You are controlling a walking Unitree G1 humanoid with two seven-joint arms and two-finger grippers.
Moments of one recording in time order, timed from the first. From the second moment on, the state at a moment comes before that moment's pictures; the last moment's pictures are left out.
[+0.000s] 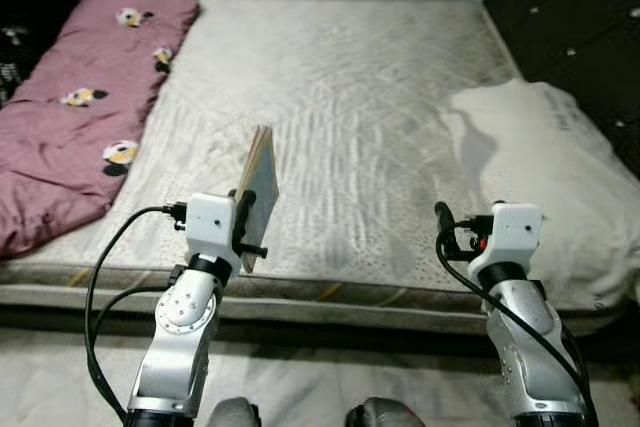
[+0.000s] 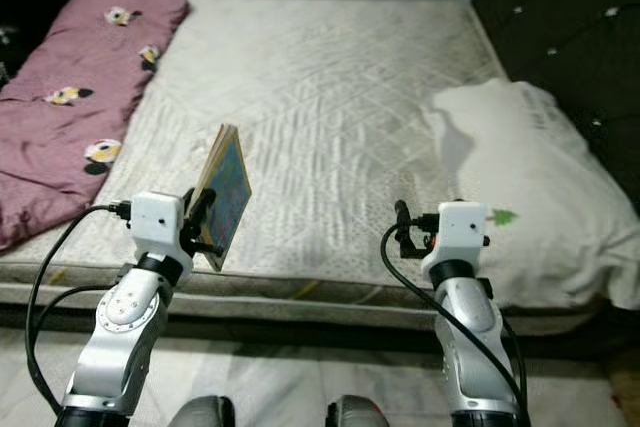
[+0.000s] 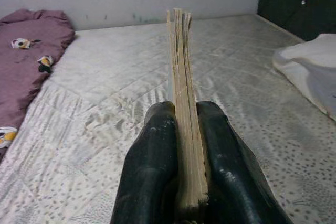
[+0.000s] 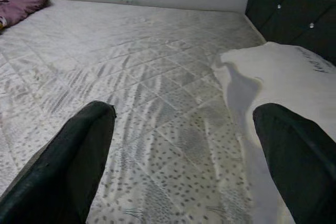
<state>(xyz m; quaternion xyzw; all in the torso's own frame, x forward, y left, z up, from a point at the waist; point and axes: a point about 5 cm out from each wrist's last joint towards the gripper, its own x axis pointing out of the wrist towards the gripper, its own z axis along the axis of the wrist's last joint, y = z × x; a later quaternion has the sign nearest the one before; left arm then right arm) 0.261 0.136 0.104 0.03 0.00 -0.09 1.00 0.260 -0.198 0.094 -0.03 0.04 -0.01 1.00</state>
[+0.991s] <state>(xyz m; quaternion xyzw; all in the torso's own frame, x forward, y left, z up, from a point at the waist) 0.264 0.119 0.115 0.01 -0.02 -0.12 0.99 0.262 -0.206 0.091 -0.04 0.04 -0.02 1.00</state>
